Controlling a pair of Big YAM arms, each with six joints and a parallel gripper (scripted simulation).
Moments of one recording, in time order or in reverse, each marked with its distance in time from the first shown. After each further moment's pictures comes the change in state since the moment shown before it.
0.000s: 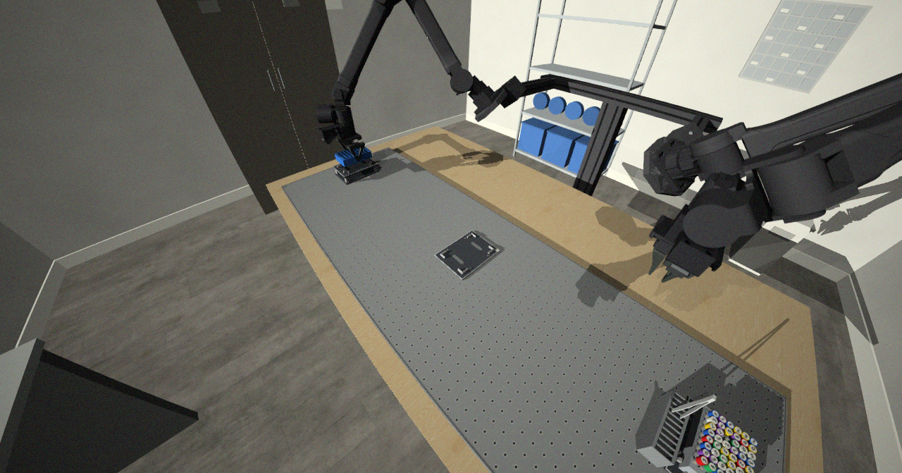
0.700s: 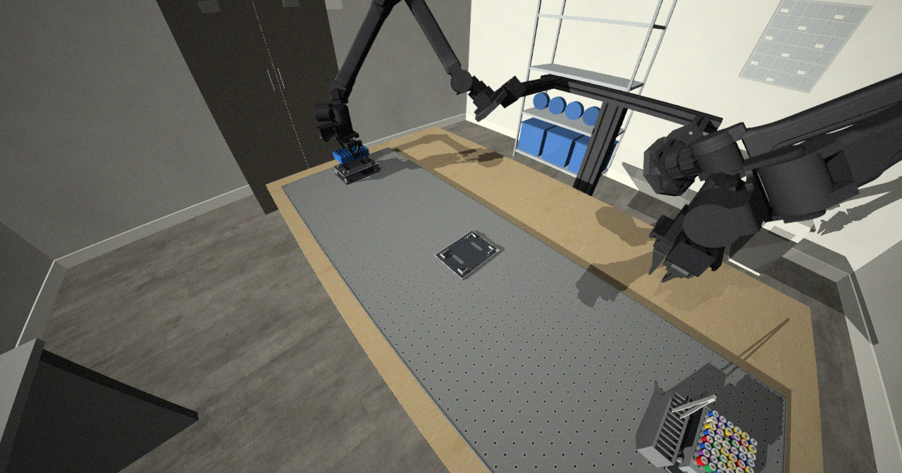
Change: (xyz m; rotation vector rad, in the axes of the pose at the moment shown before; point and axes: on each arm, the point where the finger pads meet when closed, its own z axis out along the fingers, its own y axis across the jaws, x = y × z) left arm 0.000 0.000 0.000 0.000 0.000 0.000; right arm 0.003 -0.029 0.001 0.003 0.005 0.001
